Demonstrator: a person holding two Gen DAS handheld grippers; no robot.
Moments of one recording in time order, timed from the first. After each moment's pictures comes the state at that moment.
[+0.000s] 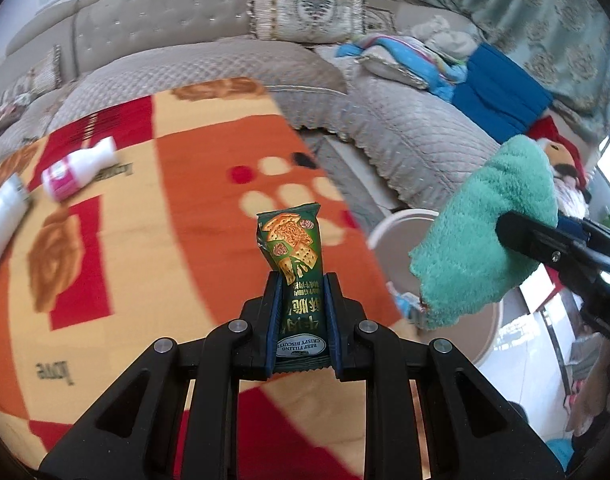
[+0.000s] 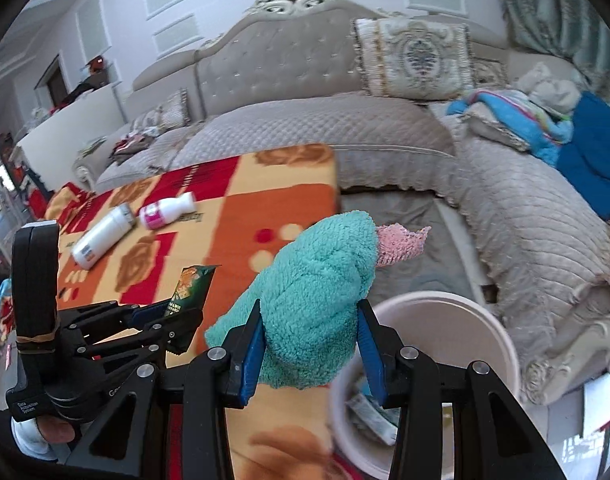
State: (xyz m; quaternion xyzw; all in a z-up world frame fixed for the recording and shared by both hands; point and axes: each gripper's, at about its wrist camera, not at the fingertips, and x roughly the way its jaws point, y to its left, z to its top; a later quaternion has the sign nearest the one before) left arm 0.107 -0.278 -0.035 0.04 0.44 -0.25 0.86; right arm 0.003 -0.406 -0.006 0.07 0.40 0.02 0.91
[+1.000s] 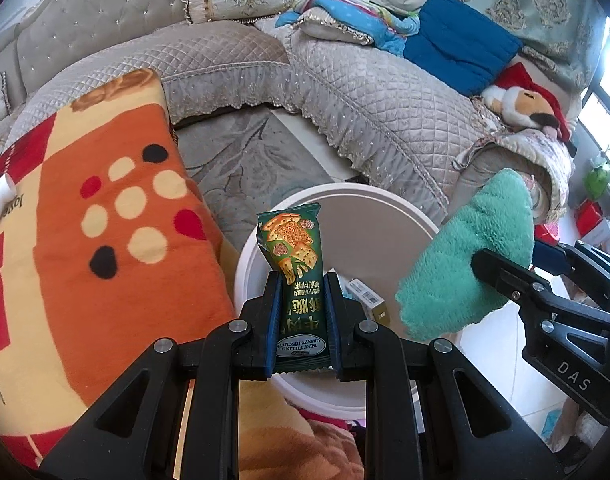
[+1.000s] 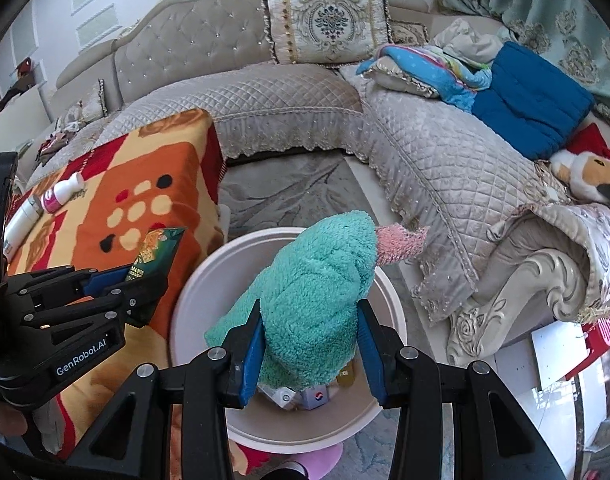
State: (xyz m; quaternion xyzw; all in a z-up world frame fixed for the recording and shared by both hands) left arm 0.091 -0.409 -0.068 0.10 0.47 -0.30 0.83; right arm -0.032 -0.514 -0.064 0.08 0.45 -0.09 0.88
